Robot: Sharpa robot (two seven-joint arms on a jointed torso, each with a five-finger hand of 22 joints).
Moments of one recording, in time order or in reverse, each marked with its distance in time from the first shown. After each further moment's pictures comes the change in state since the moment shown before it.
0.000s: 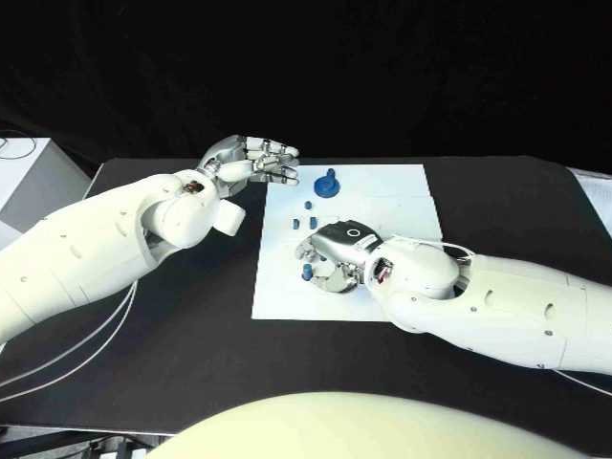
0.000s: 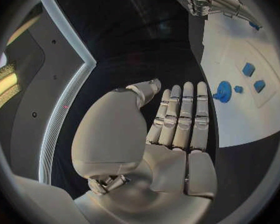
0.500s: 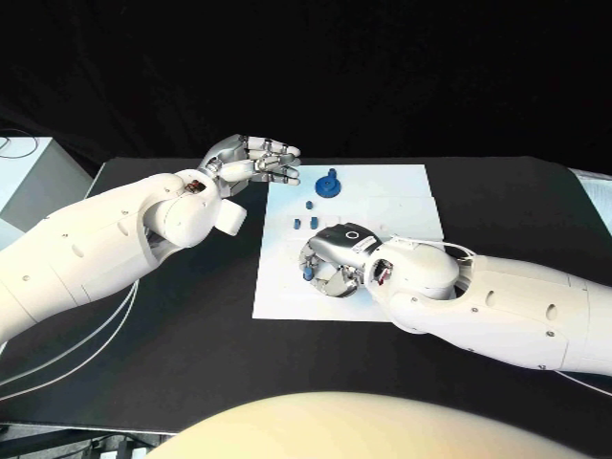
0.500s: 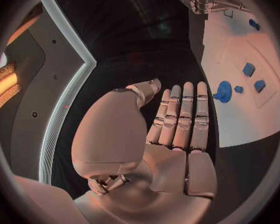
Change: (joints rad) left arm 0.000 0.000 0.000 0.001 0.000 0.000 0.001; left_hand 0.000 0.000 0.000 0.000 0.000 0.000 0.000 0.000 0.000 0.000 0.000 0.000 -0.001 0.000 0.000 0.000 0.000 0.000 0.000 0.000 0.000 0.000; right arm 0.001 0.001 0.000 0.004 0.003 0.032 0.020; right_hand -0.043 -0.008 0.113 -0.016 0.005 0.128 -0.006 0.080 0.045 0.139 -0.022 0.011 0.026 0.013 -0.020 -0.006 0.013 0.000 -0.004 -0.011 0.000 0.000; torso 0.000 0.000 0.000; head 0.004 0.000
